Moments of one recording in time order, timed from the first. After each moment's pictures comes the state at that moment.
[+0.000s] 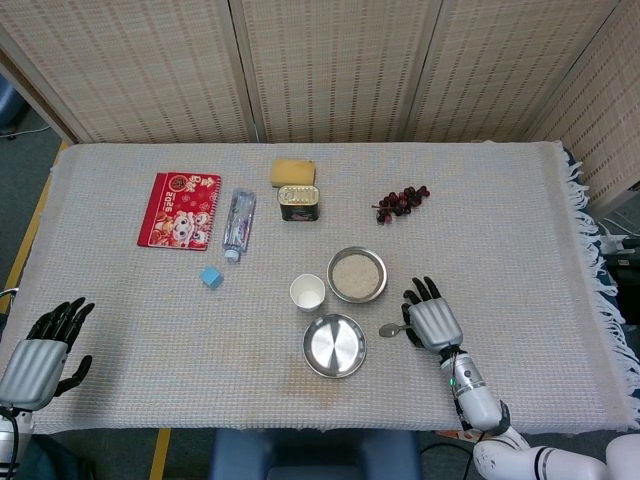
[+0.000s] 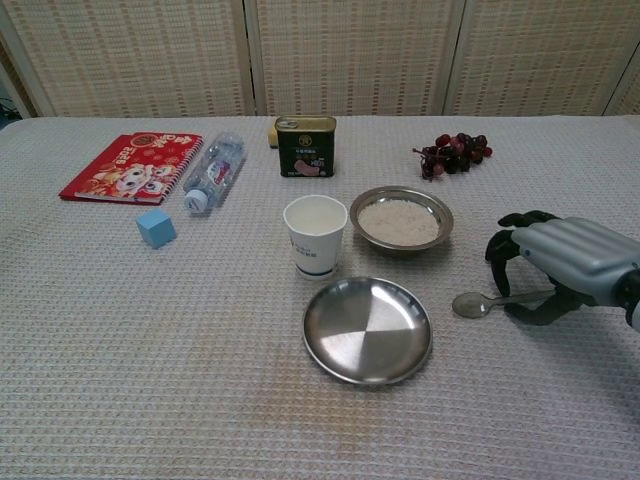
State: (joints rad) left arm -0.14 -1.12 0.01 -1.57 1.55 1.42 0.09; right arm 0.47 -1.66 0.08 -1.32 -1.26 1.07 -0.46
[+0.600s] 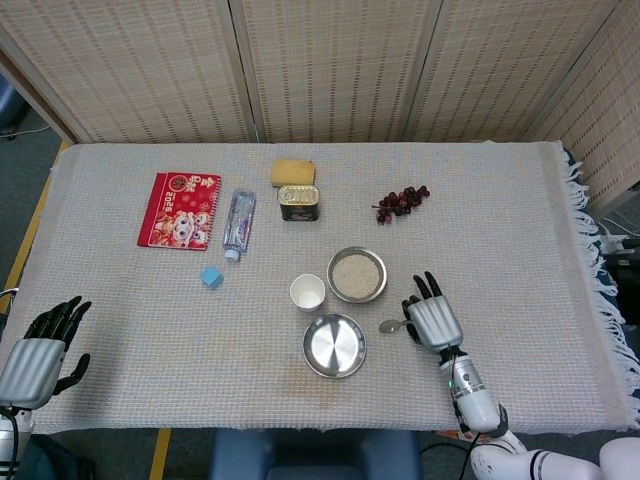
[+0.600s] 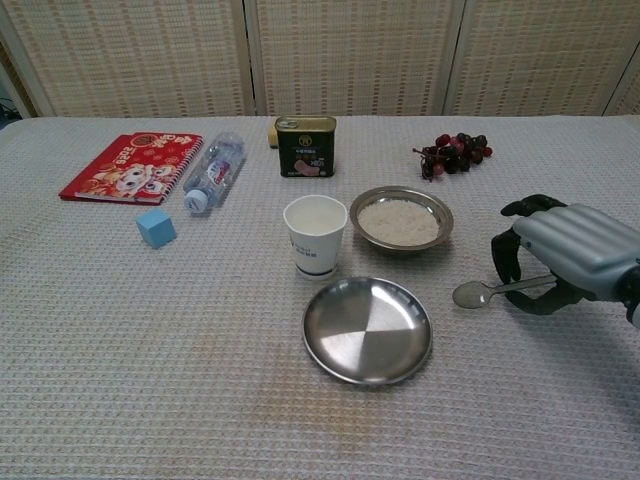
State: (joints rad) left arm -0.14 -1.13 0.00 -1.57 1.53 1.41 0.10; right arm 0.46 -1.70 0.07 -1.28 -1.30 1.14 -0.50
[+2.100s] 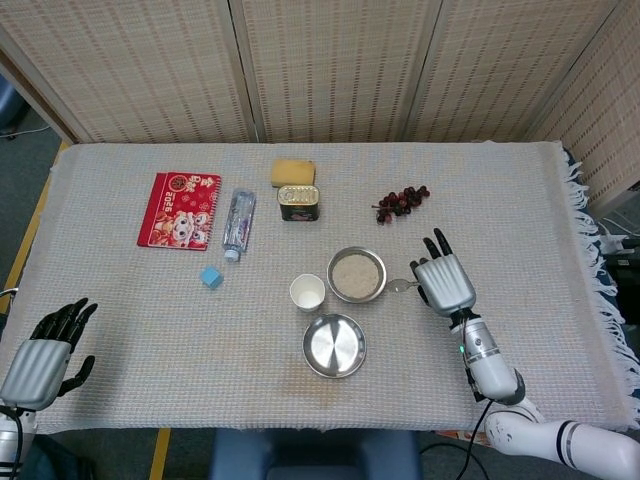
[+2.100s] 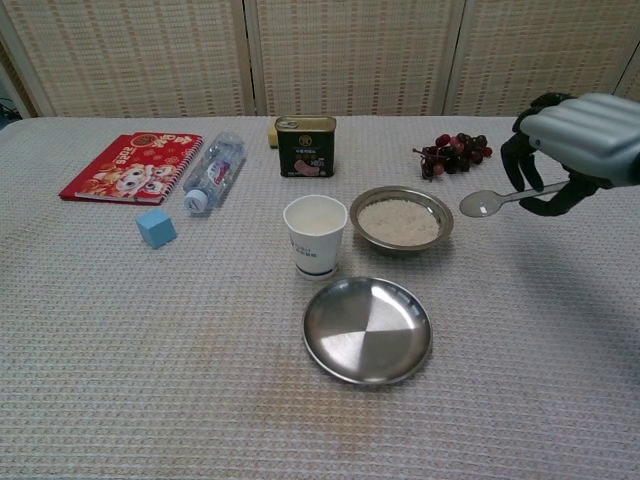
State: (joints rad) left arm -0.14 -1.13 0.01 -1.57 1.55 1.41 0.11; right arm 0.60 -1.46 0.22 -1.52 -1.17 1.04 -0.74
